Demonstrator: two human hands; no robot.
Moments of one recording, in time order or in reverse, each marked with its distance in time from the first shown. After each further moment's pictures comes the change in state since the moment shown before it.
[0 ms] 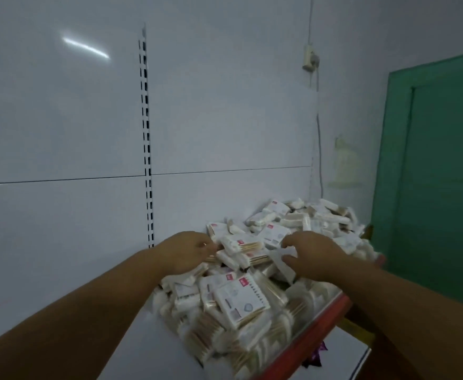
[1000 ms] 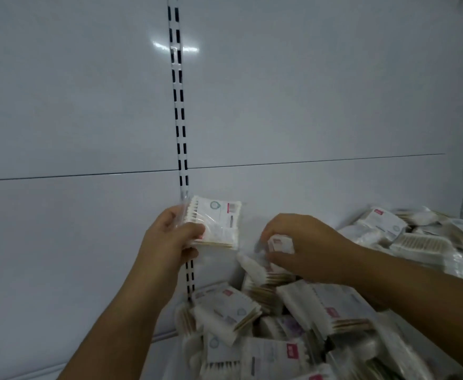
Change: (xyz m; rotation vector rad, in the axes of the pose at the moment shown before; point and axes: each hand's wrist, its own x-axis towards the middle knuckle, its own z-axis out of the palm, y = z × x) left_hand 0.028 -0.064 -0.004 -1.198 0.805 -0.280; right_hand 0.167 -0.067 0.037 0.450 0.106 -0.713
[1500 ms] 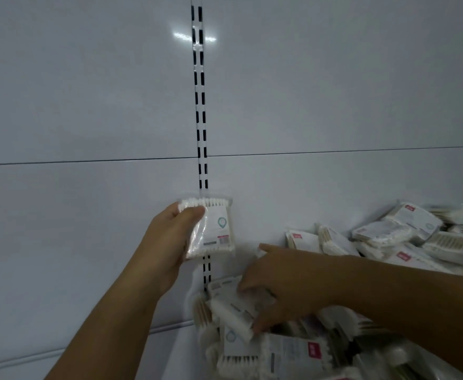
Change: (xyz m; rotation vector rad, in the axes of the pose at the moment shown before) left_hand 0.005 0.002 -0.022 -0.002 -0.034 -0.023; right_hand 0.019 -0.041 0.036 -0.246 -0.551 -0.287
